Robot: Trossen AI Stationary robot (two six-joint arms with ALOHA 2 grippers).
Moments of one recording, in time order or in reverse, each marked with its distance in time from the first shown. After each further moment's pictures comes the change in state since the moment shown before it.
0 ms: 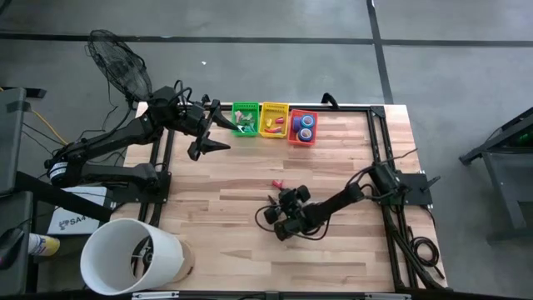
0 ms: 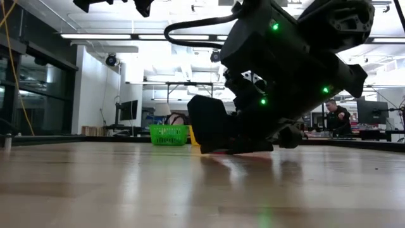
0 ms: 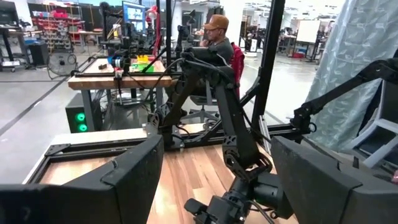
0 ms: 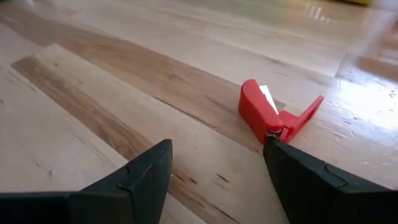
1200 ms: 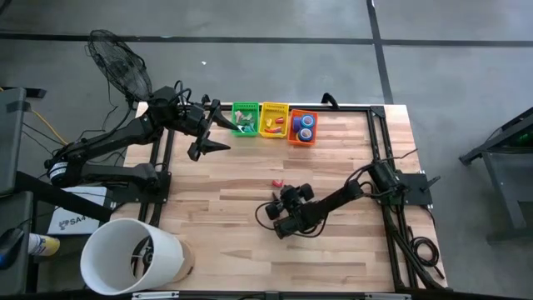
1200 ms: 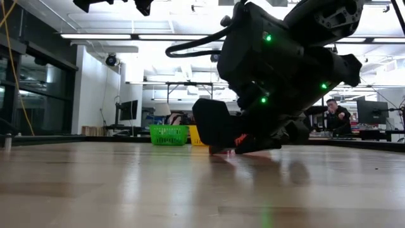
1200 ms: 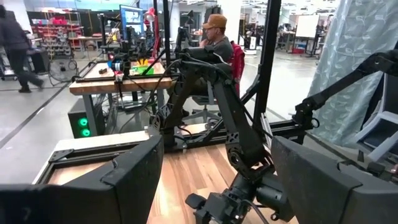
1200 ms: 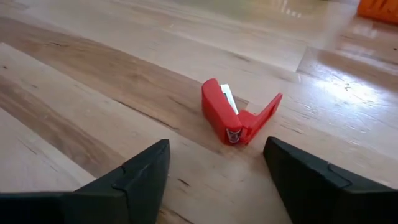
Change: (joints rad) left arm 0.000 0.000 0.000 0.000 0.004 0.043; right arm -0.046 -0.002 0.049 -0.246 -0.001 0.168
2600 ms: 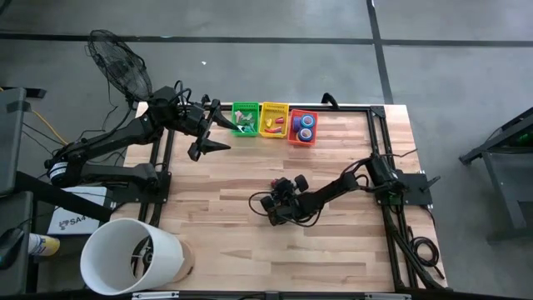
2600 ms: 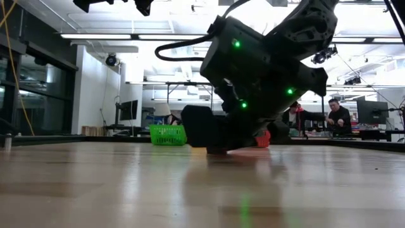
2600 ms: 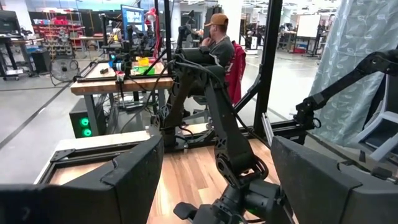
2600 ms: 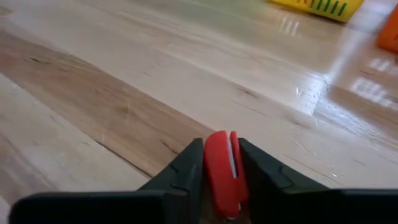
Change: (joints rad) left arm 0.000 0.000 0.000 0.000 -0.005 0.002; right arm -0.096 0.002 -0.009 0.172 -0.012 -0.255
